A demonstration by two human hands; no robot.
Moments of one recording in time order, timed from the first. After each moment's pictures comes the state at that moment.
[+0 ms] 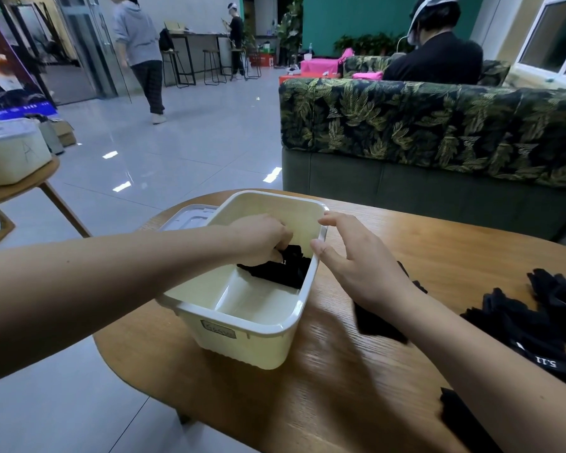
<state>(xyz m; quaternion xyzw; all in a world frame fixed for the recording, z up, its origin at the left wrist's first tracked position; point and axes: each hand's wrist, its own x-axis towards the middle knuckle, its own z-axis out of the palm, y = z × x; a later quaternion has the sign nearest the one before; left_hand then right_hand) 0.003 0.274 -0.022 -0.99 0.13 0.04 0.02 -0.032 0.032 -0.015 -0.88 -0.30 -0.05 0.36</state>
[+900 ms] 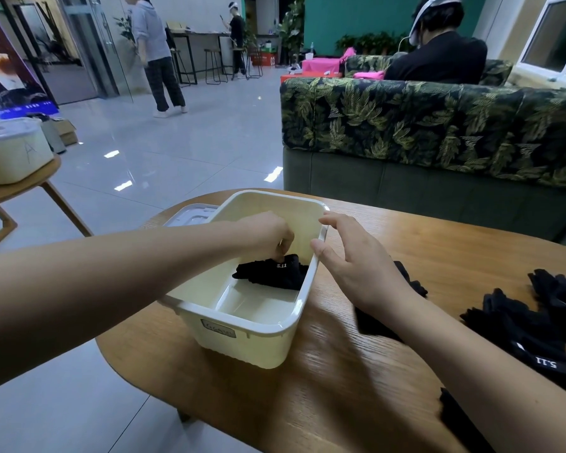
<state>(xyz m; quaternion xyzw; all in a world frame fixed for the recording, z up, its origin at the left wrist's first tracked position) 0.015 0.268 -0.022 -0.99 0.10 0.08 0.01 -0.032 0.034 -0.021 -0.88 -0.30 -0.06 0.37</state>
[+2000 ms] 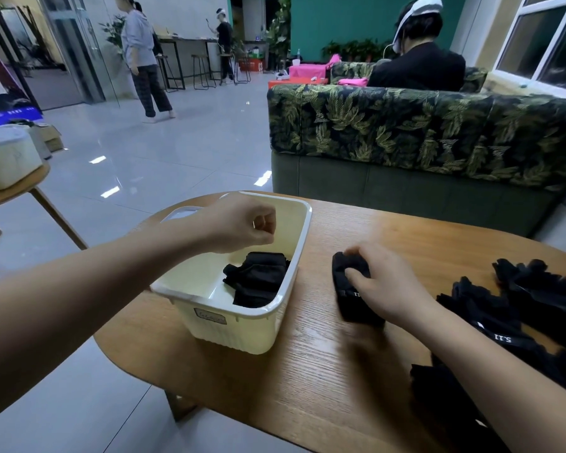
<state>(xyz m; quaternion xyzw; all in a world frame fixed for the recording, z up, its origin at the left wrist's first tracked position) -0.066 0.259 0.044 -0.98 0.10 -0.07 -0.13 -0.040 -0.033 -0.036 -0.93 -0.24 -0.04 0.28</state>
